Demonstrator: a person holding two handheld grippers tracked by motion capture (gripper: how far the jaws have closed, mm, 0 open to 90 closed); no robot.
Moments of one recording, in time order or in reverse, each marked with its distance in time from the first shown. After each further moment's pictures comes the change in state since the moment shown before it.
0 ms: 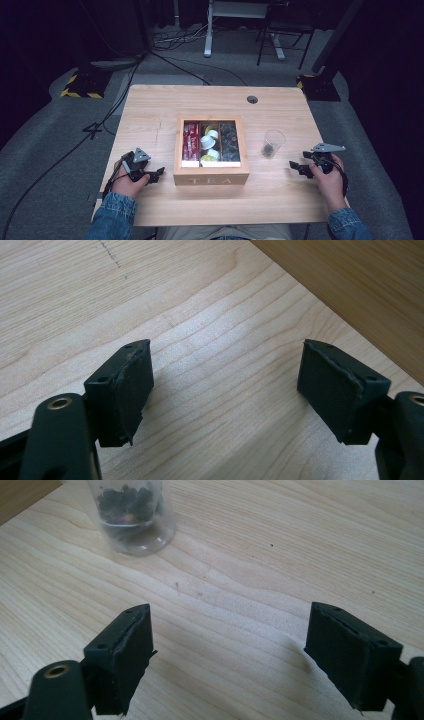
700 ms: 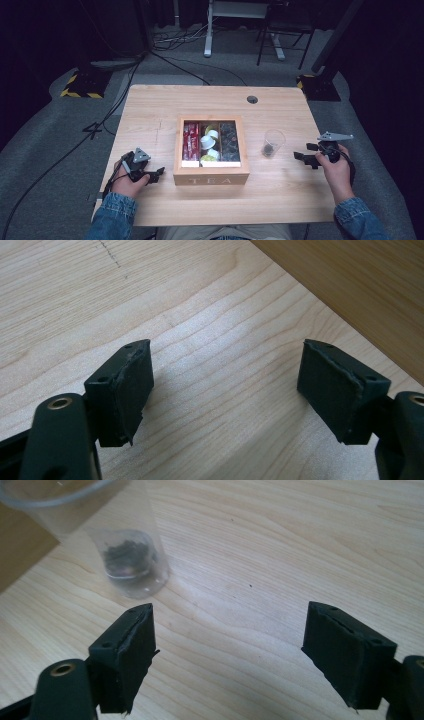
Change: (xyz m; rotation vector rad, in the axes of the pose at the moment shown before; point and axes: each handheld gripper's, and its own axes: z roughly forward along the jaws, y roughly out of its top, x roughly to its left) left arm 0.000 0.000 0.000 0.000 0.002 -0.001; right arm -0.015 0.031 -0.016 -0.004 0.027 0.048
